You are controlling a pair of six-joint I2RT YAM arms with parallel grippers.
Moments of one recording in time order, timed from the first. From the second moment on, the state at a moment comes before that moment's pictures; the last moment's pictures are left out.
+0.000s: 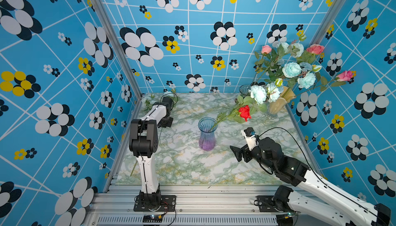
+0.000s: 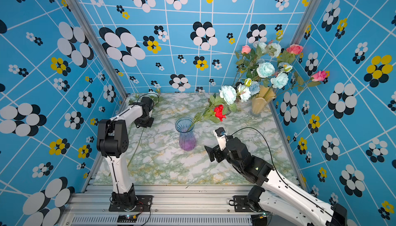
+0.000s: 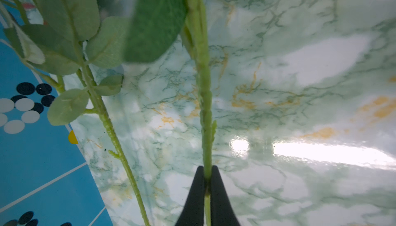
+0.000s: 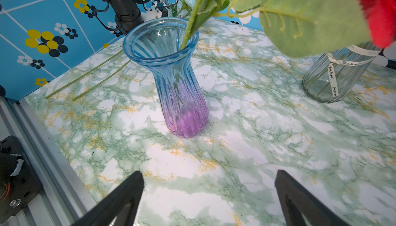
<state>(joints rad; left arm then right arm) -0.05 2.10 1.60 -0.88 -0.29 0.13 0.84 0.78 0.68 -0.37 0.21 0.13</state>
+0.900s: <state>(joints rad) -0.02 2.20 1.71 -0.92 -0.39 0.13 0.84 0.80 0.68 -0.37 0.21 0.13</state>
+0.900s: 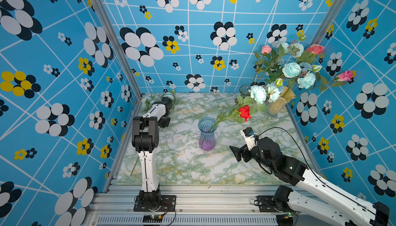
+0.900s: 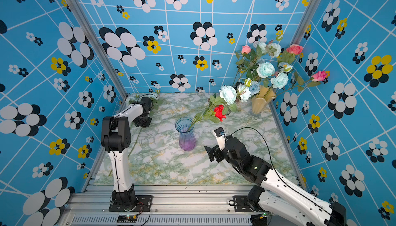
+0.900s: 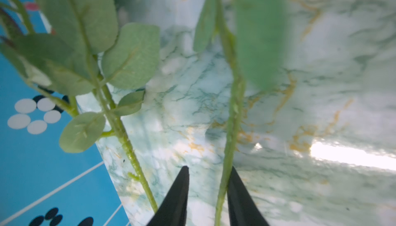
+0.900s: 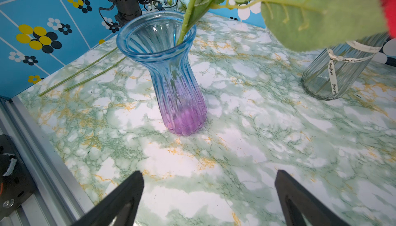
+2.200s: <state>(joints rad) -0.04 2.13 1.79 -0.84 -0.09 -0.07 0.84 0.81 0.66 -0.36 0.26 0.13</state>
